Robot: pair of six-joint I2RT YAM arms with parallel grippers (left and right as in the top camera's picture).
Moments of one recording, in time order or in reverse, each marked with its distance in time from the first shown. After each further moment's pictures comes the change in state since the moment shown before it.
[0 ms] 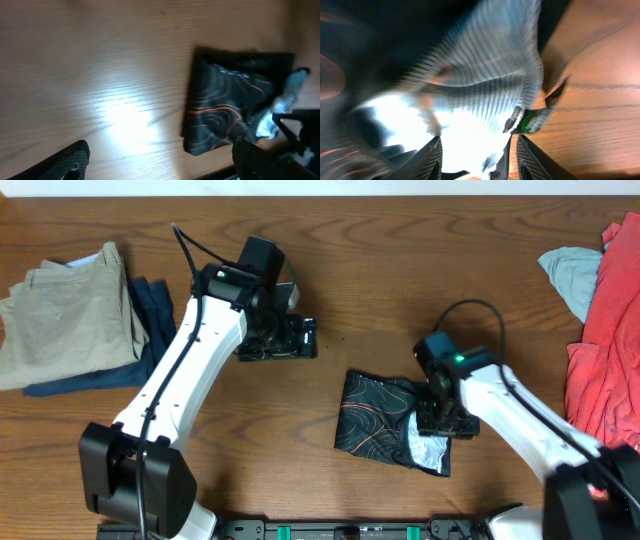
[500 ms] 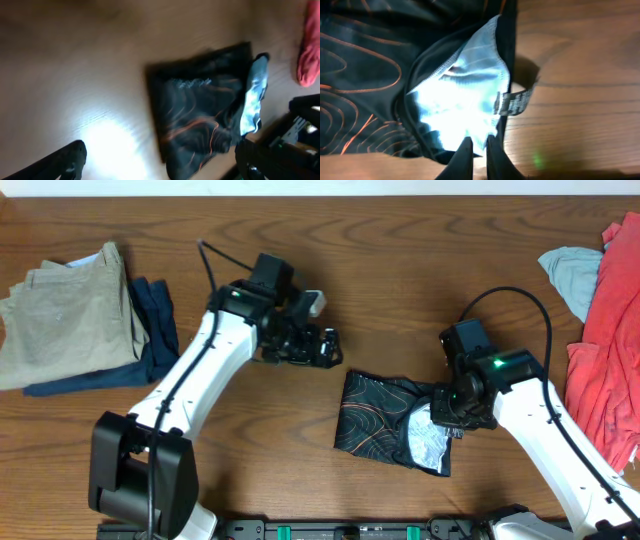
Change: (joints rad) left arm -0.050 0.000 -0.173 0.319 0.190 0.136; right arm -0.066 -0.155 0.037 -0.067 -0.043 -0.011
